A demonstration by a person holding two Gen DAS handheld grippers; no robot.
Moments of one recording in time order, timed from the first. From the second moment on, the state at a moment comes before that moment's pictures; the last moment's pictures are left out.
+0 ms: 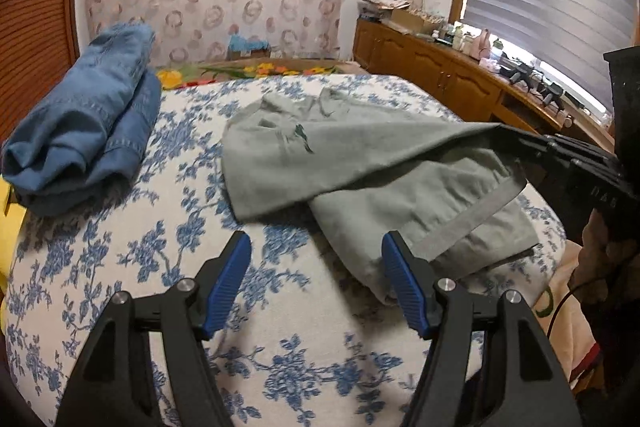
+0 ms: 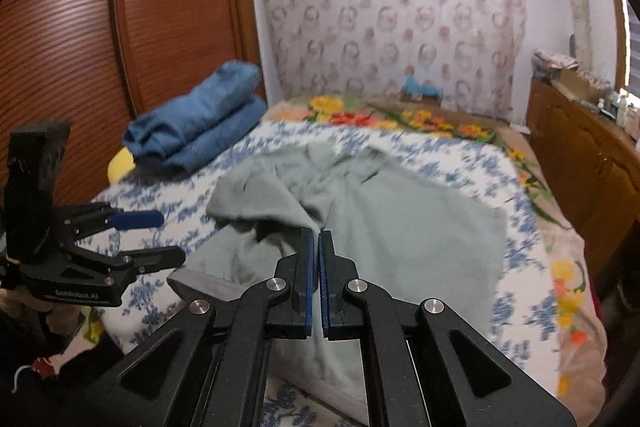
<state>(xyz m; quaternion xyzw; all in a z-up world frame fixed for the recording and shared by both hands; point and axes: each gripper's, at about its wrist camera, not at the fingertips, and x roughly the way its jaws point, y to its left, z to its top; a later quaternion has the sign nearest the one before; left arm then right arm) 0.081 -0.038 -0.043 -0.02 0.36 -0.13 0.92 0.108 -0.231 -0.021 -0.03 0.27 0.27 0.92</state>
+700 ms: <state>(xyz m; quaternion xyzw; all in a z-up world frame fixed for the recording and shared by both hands) 0.094 -0.089 -0.048 0.01 0.37 -0.17 0.91 0.077 -0.315 -0.043 0.00 0.29 0.20 0.94</state>
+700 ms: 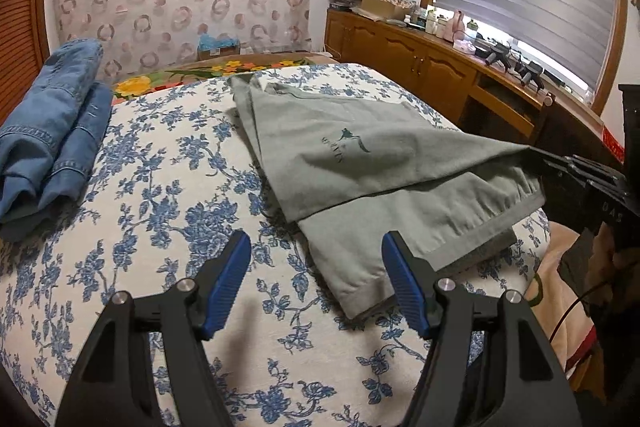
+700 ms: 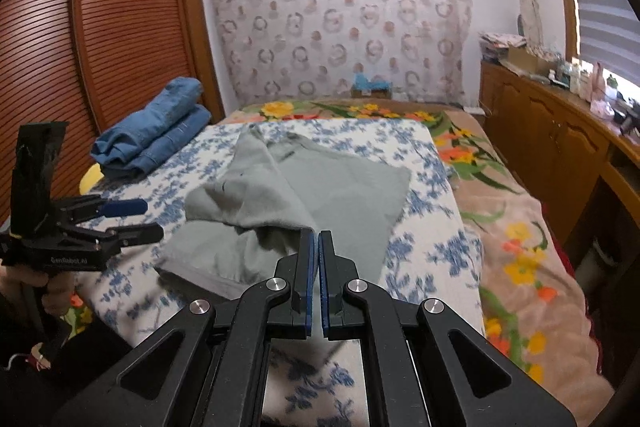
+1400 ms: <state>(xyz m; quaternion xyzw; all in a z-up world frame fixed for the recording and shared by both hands) 0.103 -0.090 -0.083 0.03 0.41 -0.14 0.90 0.083 -0.329 -0.084 0.04 0.36 0.20 0.91</state>
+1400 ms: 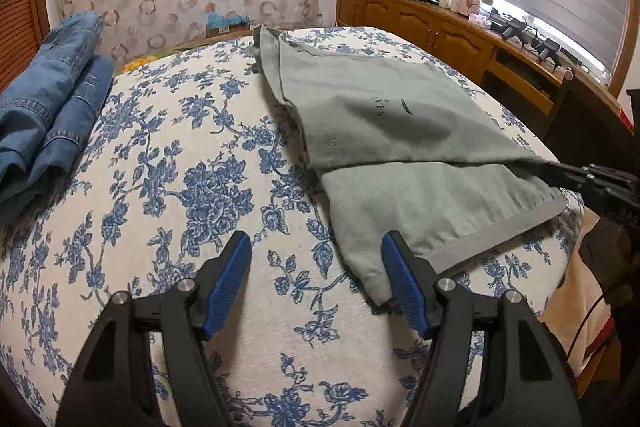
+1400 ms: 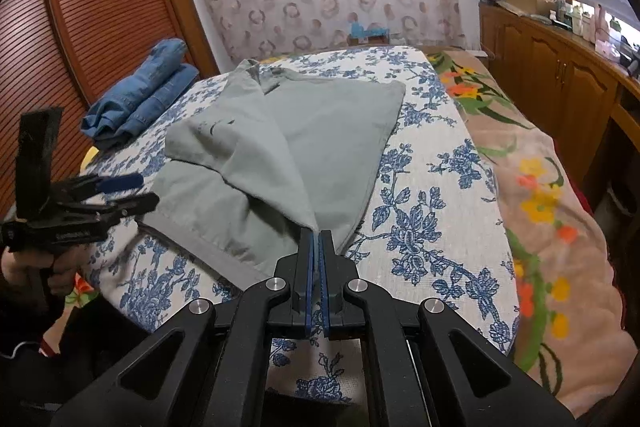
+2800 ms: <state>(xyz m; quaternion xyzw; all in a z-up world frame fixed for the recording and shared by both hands) 0.080 -0.010 -0.047 -0.02 0.35 -0.09 0.93 0.165 -0.166 -0.063 -0.12 0.36 0.30 0.88</state>
